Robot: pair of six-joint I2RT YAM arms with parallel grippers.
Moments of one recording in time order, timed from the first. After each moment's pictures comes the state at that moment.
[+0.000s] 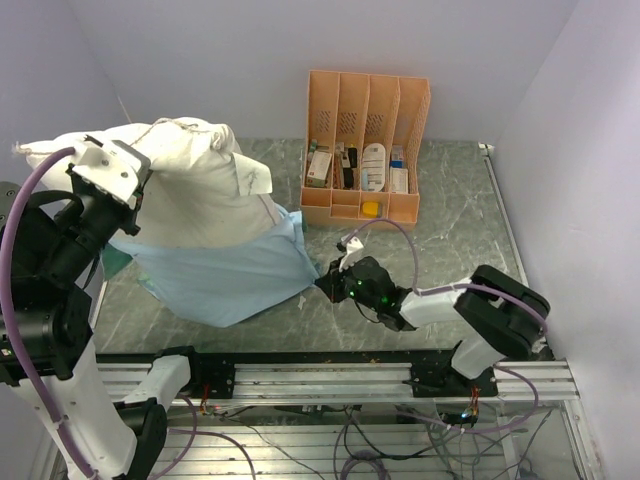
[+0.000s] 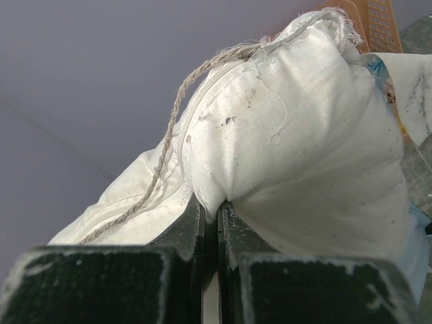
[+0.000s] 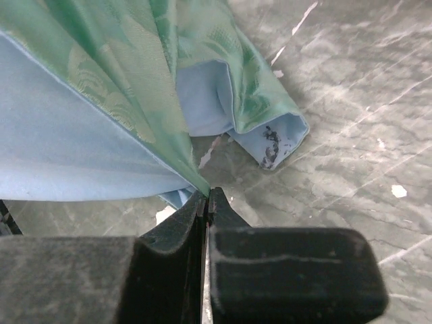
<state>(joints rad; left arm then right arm) 0.12 0.98 2.02 -1.06 0.50 0.49 0.90 1.61 0.45 0.76 0.03 0.43</state>
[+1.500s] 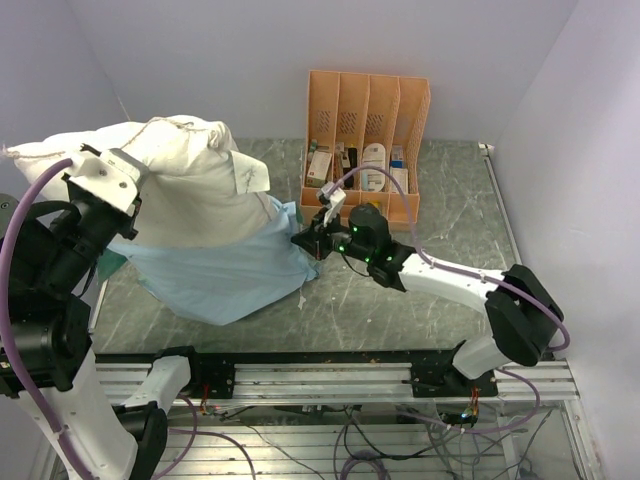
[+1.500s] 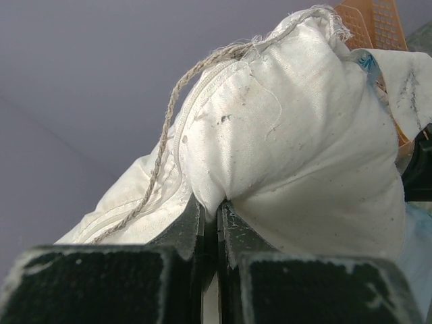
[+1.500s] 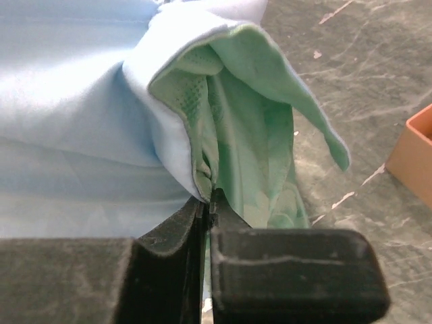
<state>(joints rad) 0.12 0.96 2.02 -1.04 0.49 0.49 0.82 1.51 0.90 0.38 -0.24 0.25</state>
